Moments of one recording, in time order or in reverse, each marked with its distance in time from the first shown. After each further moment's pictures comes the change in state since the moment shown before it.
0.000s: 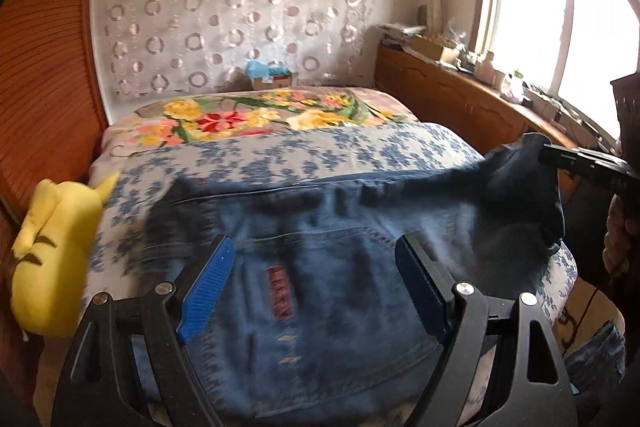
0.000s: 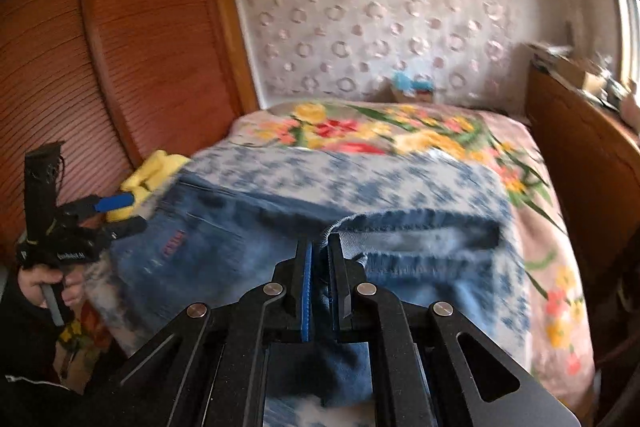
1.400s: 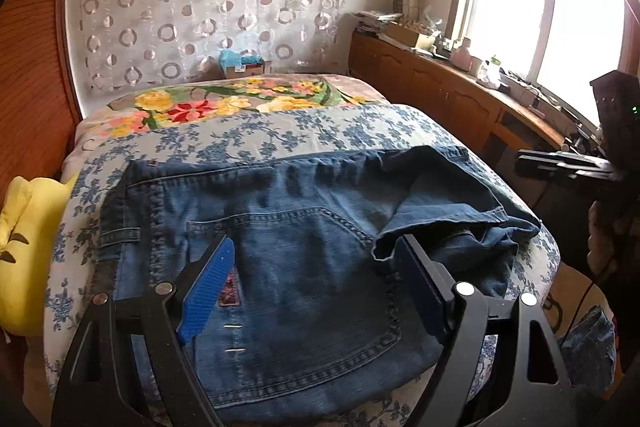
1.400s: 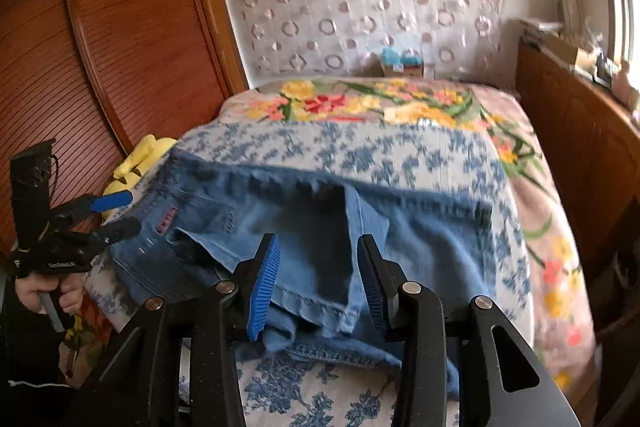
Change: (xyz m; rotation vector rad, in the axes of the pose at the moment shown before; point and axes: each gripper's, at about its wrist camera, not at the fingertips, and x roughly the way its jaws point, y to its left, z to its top) left arm 0.023 -0.034 -0.010 0.036 0.055 -0.102; right arm 0.009 0.008 -0.019 0.071 0.095 -0.051
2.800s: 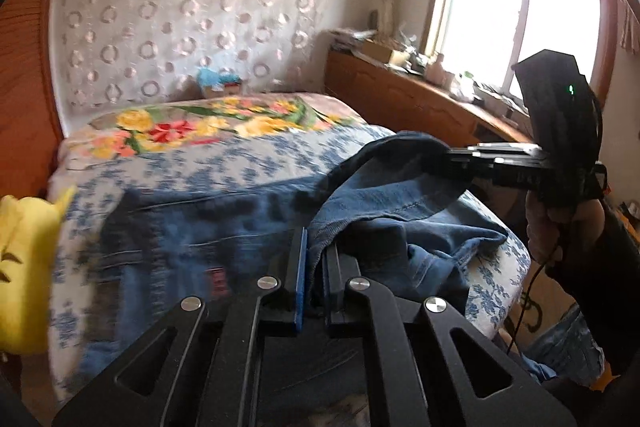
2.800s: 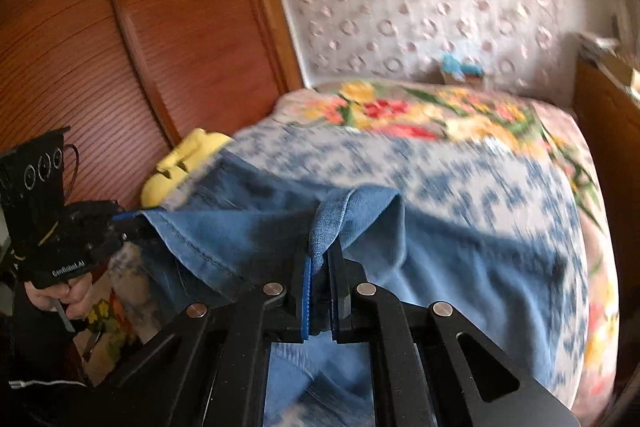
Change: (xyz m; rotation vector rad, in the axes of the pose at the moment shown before) left arm -0.049 0.009 0.009 0.014 -0.080 -0.072; right arm 0.009 0.043 0.048 -0.114 -0.027 0.202
